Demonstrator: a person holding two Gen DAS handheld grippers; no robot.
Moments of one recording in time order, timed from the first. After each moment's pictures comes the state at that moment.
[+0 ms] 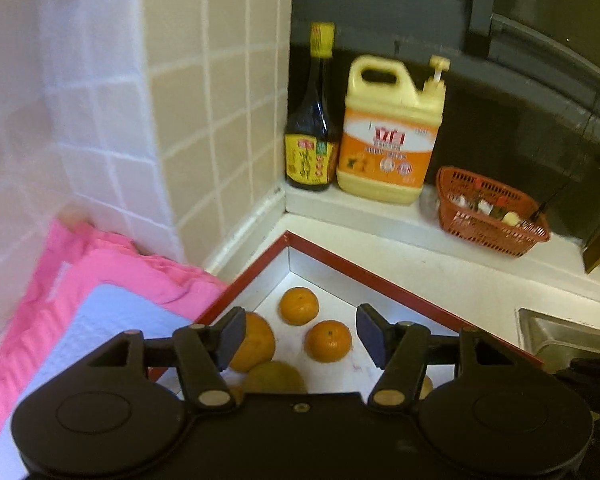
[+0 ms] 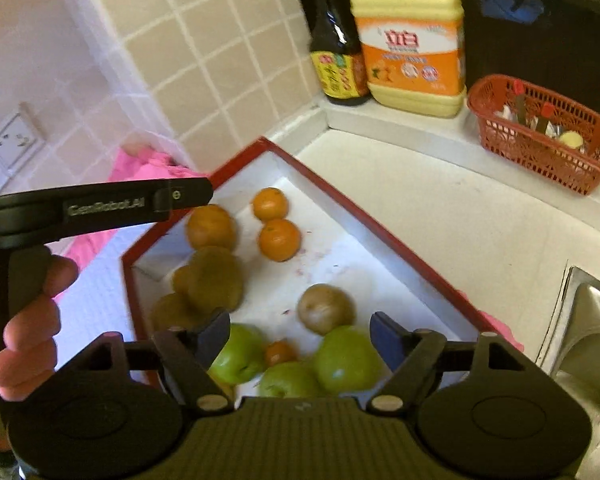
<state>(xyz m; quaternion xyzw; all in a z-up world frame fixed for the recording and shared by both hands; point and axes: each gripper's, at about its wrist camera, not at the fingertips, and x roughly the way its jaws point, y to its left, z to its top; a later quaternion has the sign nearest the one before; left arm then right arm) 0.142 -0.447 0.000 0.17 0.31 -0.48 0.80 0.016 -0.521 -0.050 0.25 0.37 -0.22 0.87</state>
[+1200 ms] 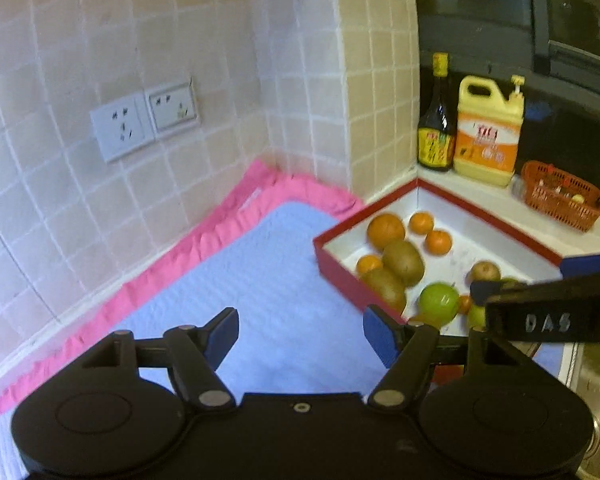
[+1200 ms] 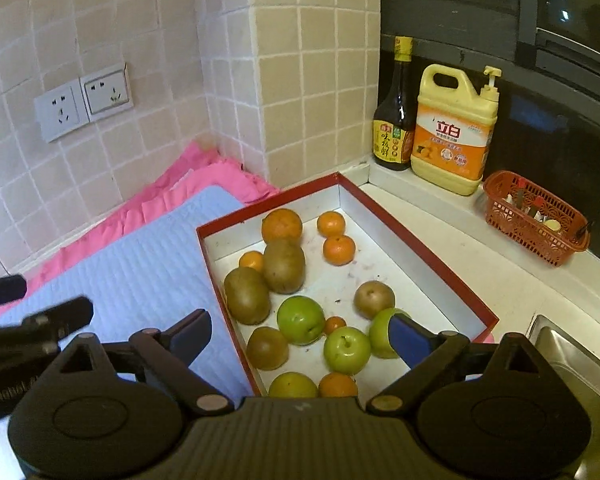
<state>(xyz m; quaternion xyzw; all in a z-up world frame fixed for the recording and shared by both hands) 0.024 -0.270 0.013 0.17 0.29 -0.28 0.90 -0.014 -0.401 -0.013 0.11 0.34 -0.23 0.91</state>
